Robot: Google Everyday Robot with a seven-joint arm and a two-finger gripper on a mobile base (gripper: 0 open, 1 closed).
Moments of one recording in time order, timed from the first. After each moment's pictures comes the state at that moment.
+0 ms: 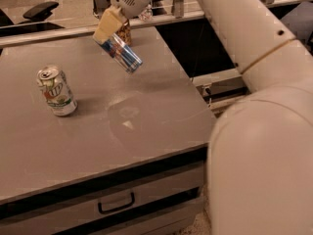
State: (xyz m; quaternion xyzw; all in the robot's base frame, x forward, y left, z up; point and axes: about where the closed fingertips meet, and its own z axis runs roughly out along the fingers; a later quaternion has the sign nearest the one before) arm 0.668 0.116 0.980 -0.58 0.73 0.22 0.29
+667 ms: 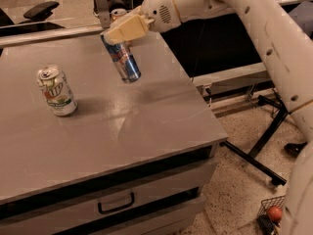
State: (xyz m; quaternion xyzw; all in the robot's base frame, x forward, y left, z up) arm 0.620 0.086 1.000 -0.55 0.62 0.40 0.38
